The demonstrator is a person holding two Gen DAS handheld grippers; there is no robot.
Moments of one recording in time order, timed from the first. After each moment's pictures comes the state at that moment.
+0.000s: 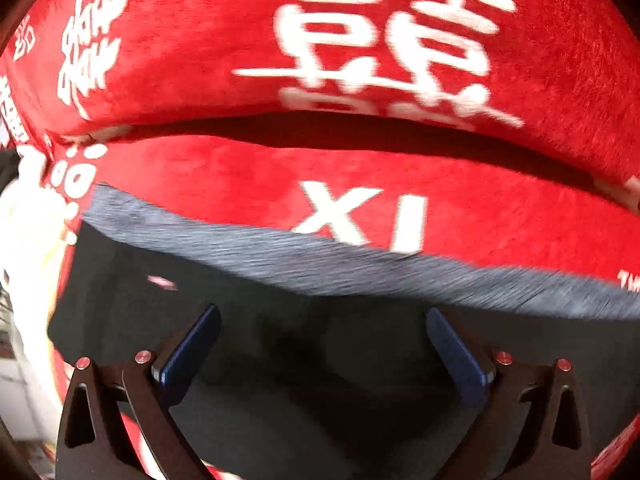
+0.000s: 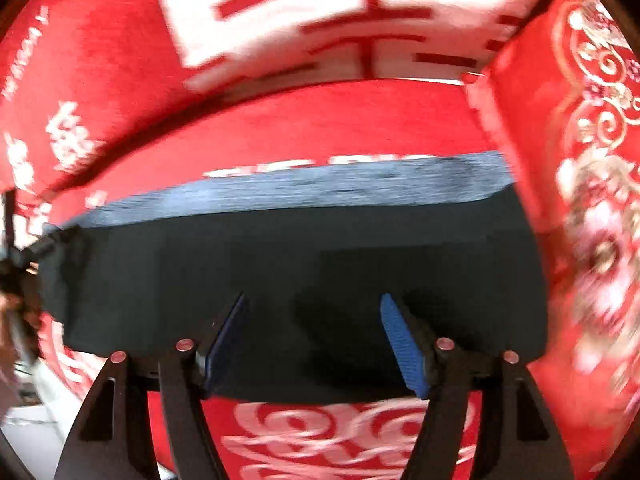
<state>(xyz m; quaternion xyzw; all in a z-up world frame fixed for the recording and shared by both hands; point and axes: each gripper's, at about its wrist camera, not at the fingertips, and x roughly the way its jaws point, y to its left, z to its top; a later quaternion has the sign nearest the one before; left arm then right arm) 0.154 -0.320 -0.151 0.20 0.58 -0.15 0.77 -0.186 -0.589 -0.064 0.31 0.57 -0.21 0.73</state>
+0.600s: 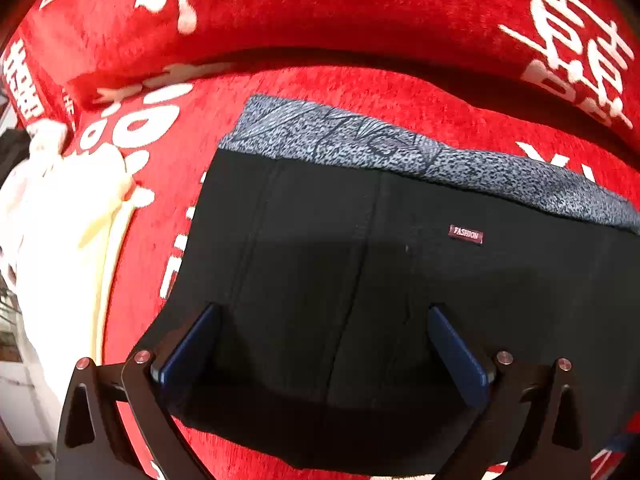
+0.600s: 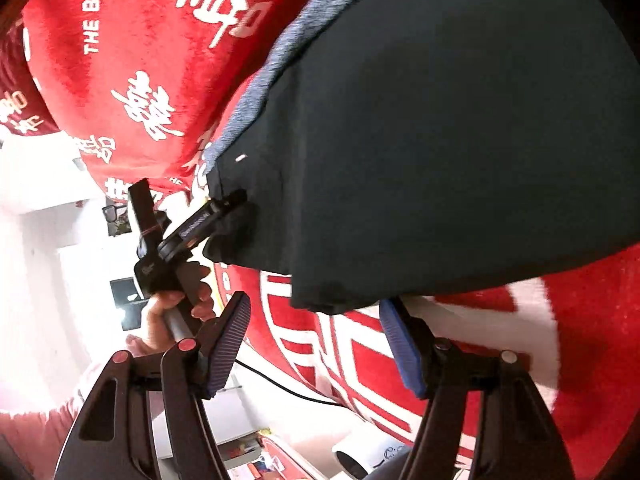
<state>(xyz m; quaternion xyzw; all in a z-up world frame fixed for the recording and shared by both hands) 0.194 -0.144 -0.186 0.21 0.58 -0.14 0.77 -0.070 -0.343 -0.150 0.57 0.50 0.03 0.65</state>
